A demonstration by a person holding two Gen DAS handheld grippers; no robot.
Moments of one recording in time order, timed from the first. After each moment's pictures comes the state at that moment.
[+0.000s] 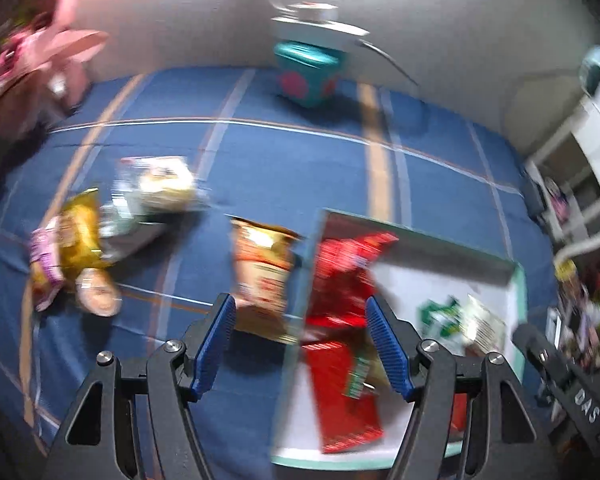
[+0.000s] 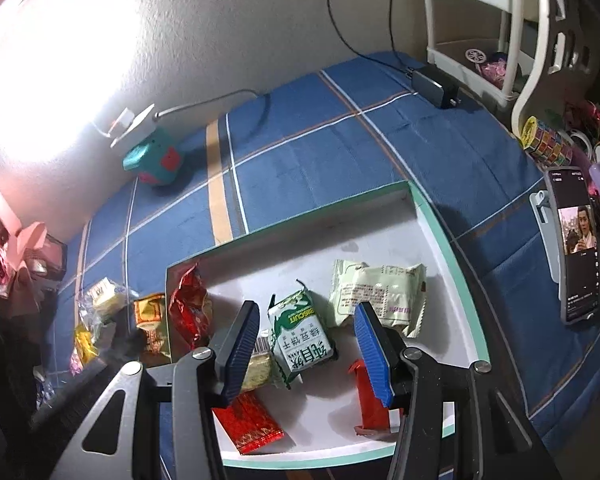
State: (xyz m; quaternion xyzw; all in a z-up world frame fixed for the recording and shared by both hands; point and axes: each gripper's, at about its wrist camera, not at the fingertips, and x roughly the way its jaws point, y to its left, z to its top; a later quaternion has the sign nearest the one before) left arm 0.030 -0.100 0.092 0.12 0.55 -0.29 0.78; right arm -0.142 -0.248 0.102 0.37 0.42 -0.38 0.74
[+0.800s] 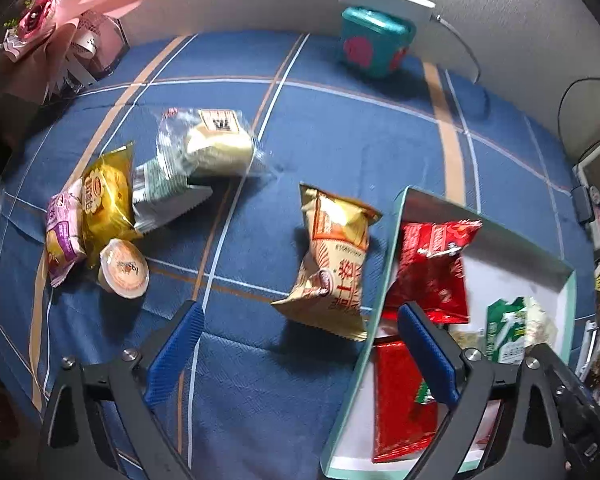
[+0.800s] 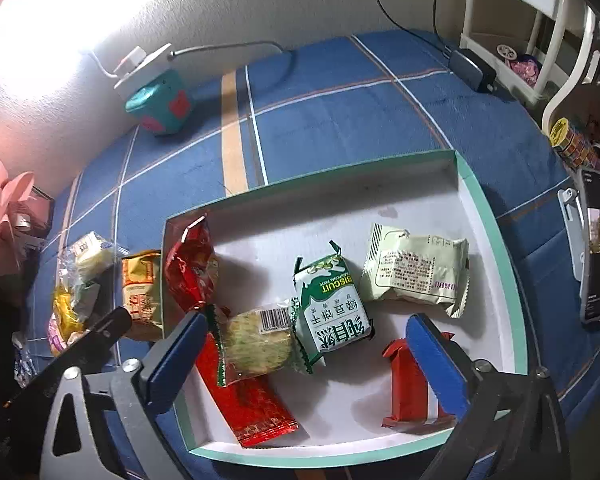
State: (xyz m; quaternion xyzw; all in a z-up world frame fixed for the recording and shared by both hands) left arm 0.047 -0.085 0.046 0.15 0.58 -0.23 0.77; right arm -0.106 -0.225 0.071 0.34 0.48 -0.36 0.73
